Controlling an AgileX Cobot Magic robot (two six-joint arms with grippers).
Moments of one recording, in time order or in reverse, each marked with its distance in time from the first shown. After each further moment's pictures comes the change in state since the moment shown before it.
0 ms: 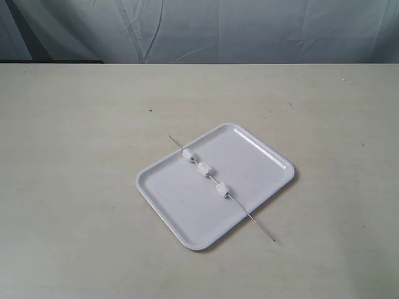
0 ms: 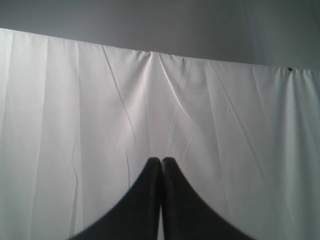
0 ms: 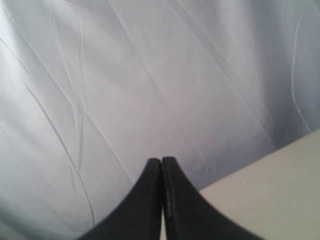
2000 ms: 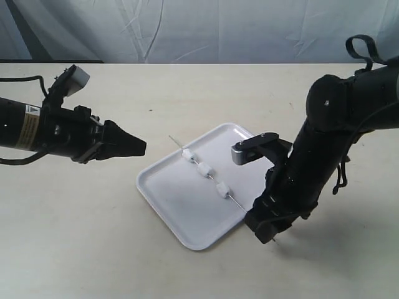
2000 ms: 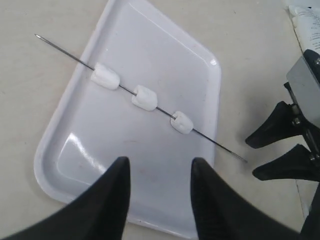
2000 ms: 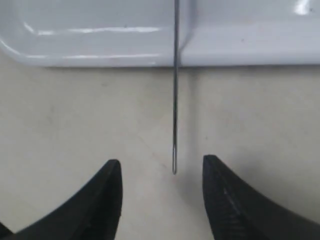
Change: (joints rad) left arm -0.179 1.644 -0.742 1.205 -0.099 -1.176; right arm 0.536 1.758 -0.846 -0.087 0.916 -0.458
